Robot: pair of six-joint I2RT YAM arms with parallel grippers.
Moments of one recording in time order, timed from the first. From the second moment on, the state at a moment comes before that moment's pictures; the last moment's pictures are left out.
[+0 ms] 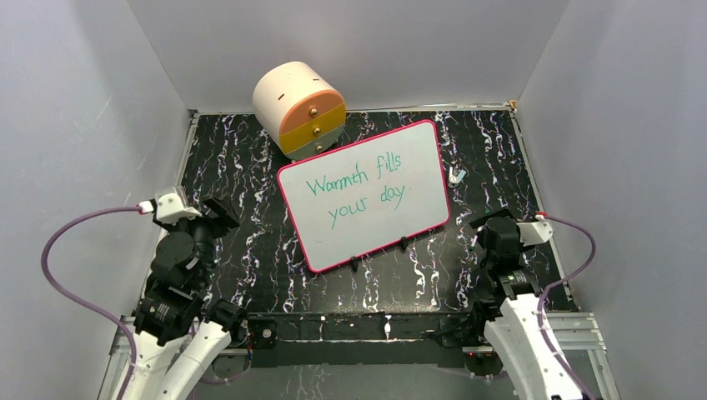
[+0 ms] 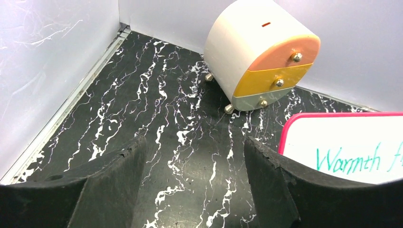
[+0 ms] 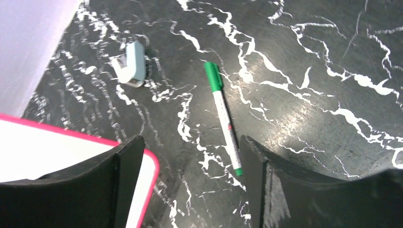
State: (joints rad) left arm -0.41 0.37 0.76 -0.47 -0.59 -0.28; right arm 0.15 0.54 0.30 -0.31 0.55 0.93
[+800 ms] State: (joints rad) left arm -0.41 0.14 0.64 -0.47 -0.54 -0.20; right arm 0.15 0.16 0.65 -0.50 0.38 0.46
